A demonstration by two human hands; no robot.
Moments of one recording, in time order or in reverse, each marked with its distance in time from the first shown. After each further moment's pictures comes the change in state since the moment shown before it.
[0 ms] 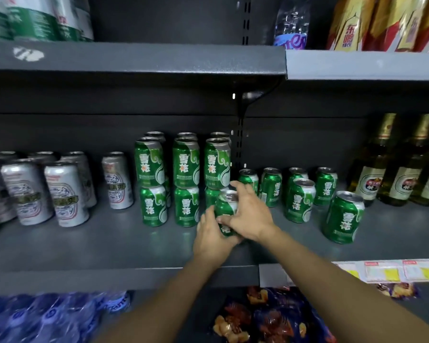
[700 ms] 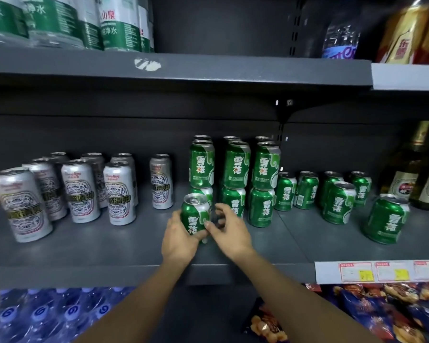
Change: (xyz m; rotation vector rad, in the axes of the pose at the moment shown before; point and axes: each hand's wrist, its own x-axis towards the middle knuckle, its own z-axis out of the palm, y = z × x) left_hand 0.006 -0.117 -0.138 -0.043 0.265 -0.082; right_hand -0.007 -0.114 0.119 0.343 0.057 0.092
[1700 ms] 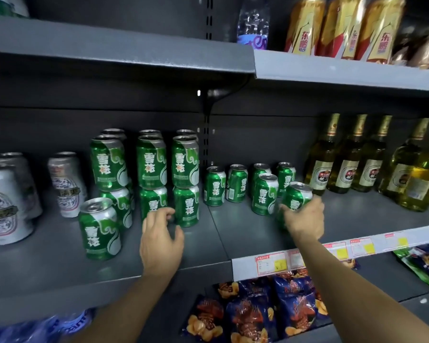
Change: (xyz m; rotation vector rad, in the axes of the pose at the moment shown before) left_hand -0.049 0.080 0.111 0.004 0.124 0.343; right_hand 0.000 0.184 -0.239 -0.237 0.689 0.598
